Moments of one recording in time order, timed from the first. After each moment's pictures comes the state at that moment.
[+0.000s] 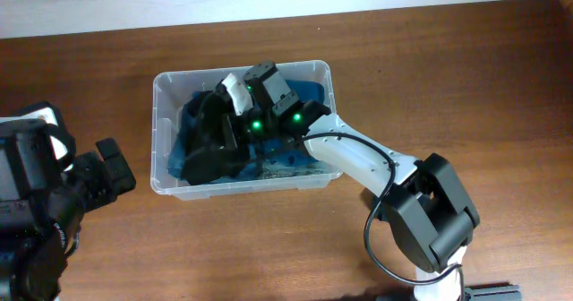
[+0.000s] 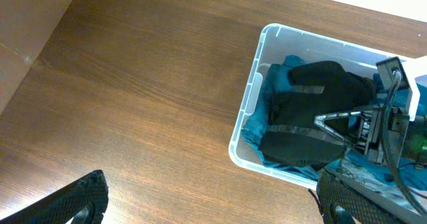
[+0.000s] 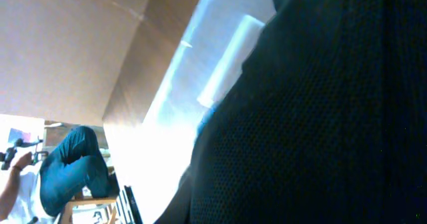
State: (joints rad) left arm 0.00 1.17 1.86 -1.53 -0.21 -0.24; right arm 0.64 1.98 1.49 -0.20 -0.69 0.49
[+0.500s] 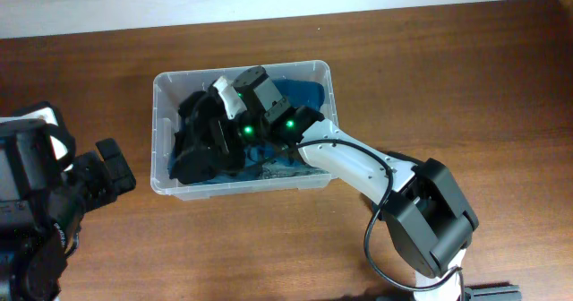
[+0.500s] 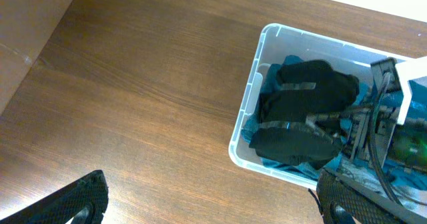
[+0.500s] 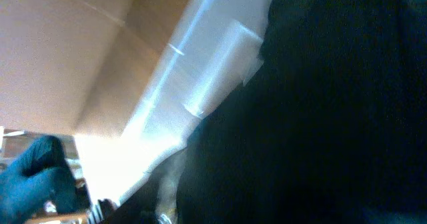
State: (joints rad) left arm 0.00 1.17 1.86 -1.53 -0.21 -0.24; right arm 0.68 1.97 1.49 -0.25 -0.53 0.46
